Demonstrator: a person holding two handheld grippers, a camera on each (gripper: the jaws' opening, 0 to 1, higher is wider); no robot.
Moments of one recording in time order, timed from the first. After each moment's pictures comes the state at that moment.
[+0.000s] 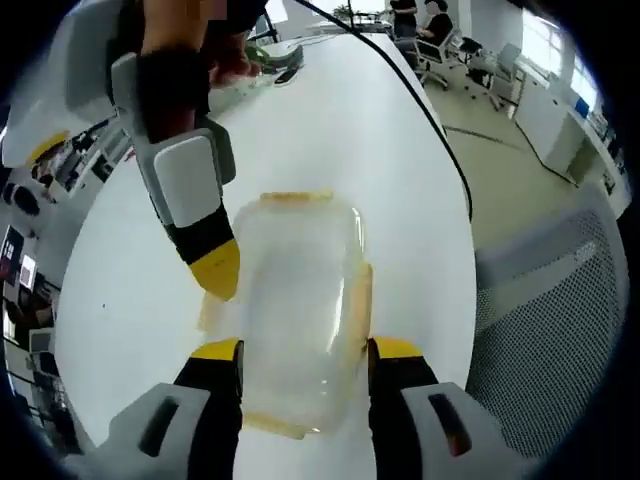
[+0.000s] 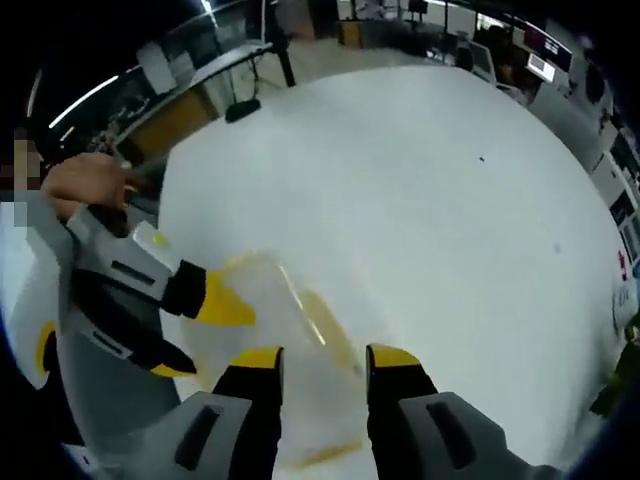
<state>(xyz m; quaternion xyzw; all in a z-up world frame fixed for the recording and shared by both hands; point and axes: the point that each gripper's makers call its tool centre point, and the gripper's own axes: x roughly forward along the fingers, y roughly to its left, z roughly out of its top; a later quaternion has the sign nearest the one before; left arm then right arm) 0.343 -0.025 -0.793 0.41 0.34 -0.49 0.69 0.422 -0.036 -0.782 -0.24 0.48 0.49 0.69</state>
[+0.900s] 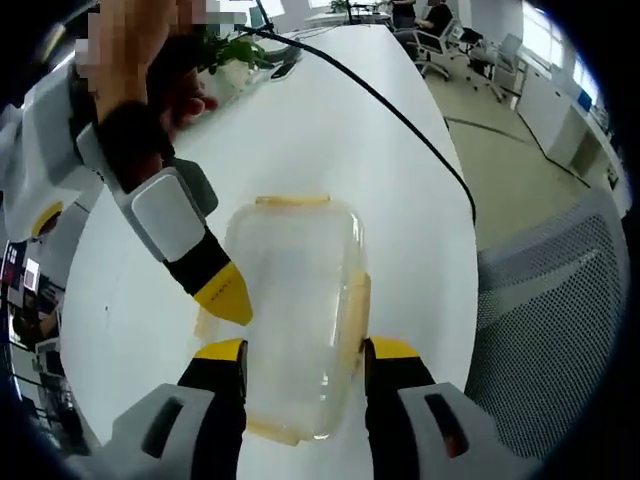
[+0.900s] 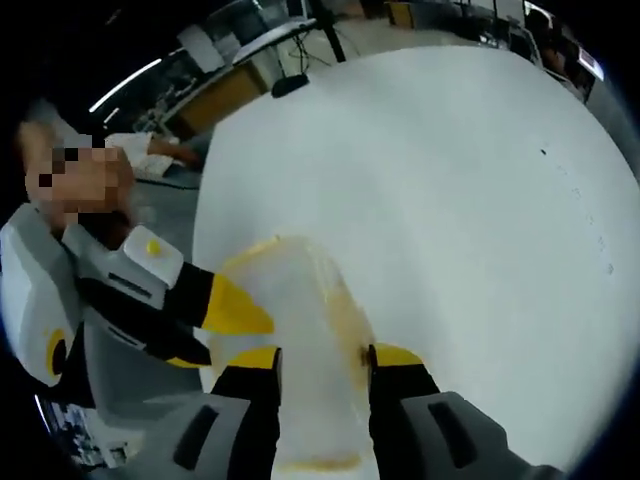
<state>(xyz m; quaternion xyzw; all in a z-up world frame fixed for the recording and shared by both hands) 0.342 -0.033 -0.794 0.42 0.35 -0.47 0.69 0.409 -0.028 -0.797 -0.22 0.52 0.57 0.60</state>
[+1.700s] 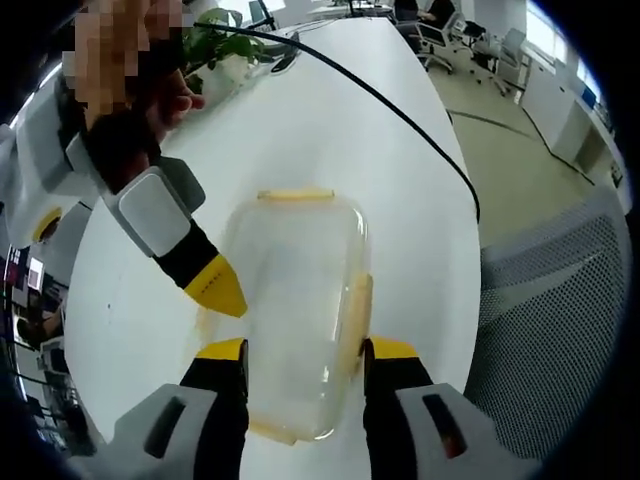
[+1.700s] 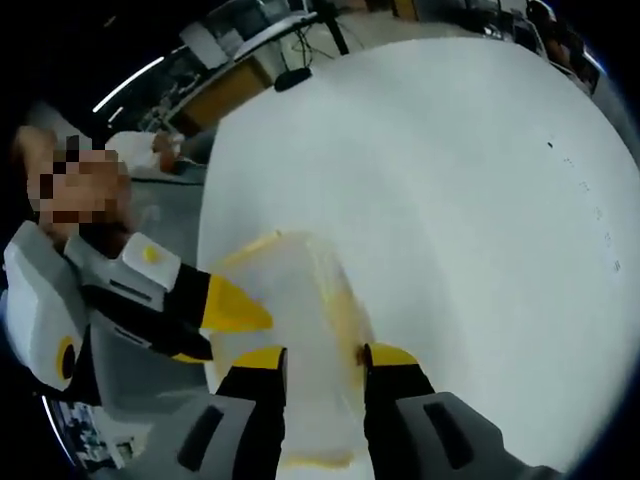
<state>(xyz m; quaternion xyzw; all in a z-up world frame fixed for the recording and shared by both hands) 0.341 -0.032 -0.795 0.43 0.35 -0.46 0.69 0.406 -0.030 -0.798 -0.22 0.53 0.58 0.58</state>
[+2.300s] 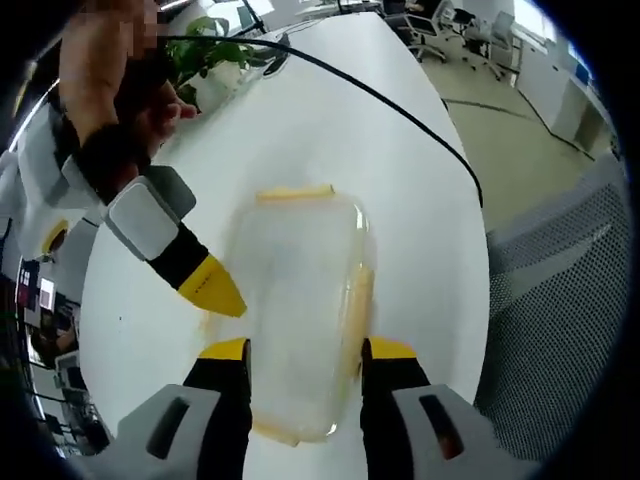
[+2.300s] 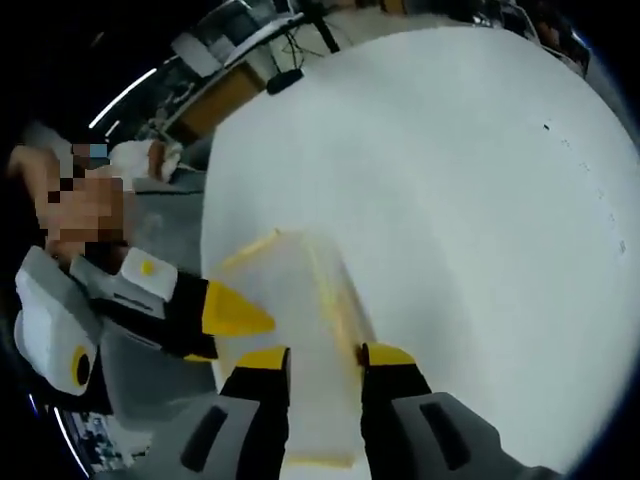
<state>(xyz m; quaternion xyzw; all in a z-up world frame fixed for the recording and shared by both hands) 0.338 -0.033 -0.797 0.48 0.31 -0.46 0.68 0.402 -0.028 -0.798 -0.18 0.55 0.57 0.58</state>
